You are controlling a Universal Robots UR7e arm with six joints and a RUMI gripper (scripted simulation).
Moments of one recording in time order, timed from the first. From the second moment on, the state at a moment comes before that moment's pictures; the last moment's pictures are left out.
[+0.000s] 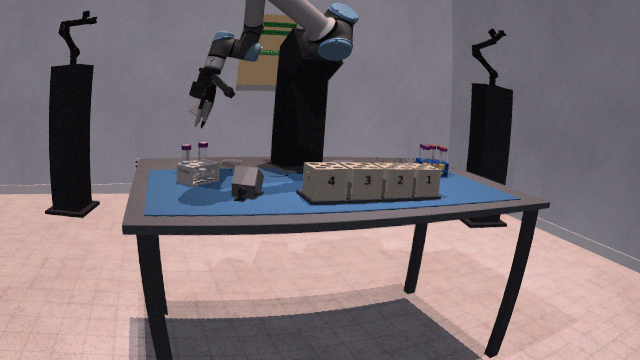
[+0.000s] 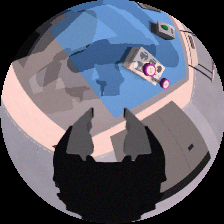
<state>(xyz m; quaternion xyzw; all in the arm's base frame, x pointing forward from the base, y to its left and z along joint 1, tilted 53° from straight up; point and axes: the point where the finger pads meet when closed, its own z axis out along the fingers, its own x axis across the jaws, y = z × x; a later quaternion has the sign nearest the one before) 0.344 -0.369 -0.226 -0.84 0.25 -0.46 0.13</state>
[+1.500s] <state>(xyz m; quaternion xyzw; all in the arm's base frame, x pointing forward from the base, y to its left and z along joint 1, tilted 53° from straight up) 0.399 -0.257 -0.069 -0.75 0.49 -0.33 0.29</state>
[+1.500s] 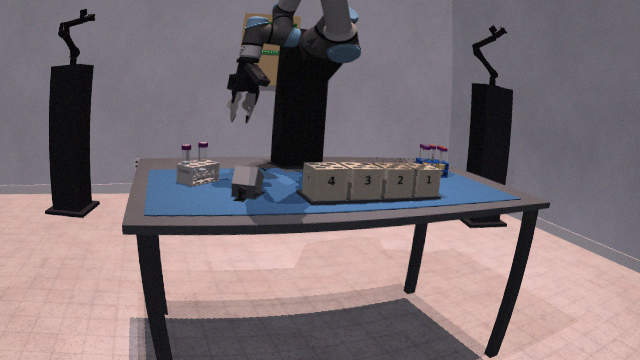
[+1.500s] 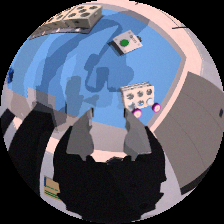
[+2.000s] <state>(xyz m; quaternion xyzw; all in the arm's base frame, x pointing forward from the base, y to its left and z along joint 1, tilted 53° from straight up) 0.418 -0.220 -0.015 -0.70 0.56 -0.28 0.34</state>
